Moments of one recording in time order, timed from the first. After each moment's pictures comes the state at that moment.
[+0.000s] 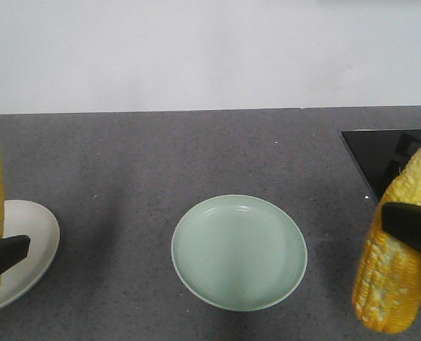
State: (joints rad) left arm -0.39 0.65 -0.76 -0.30 0.75 0.35; right arm 0.18 0.66 -0.93 0.62 0.94 -0.56
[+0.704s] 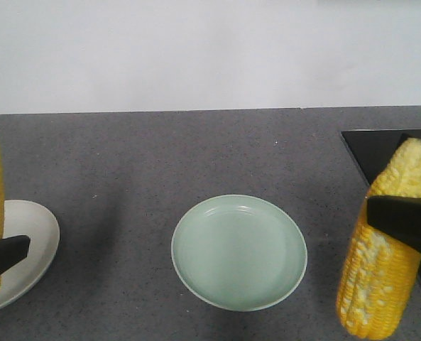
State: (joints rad) left arm -0.39 0.65 -0.76 -0.30 0.75 0.35; right arm 0.18 0.74 -0.97 0.66 0.98 -0.49
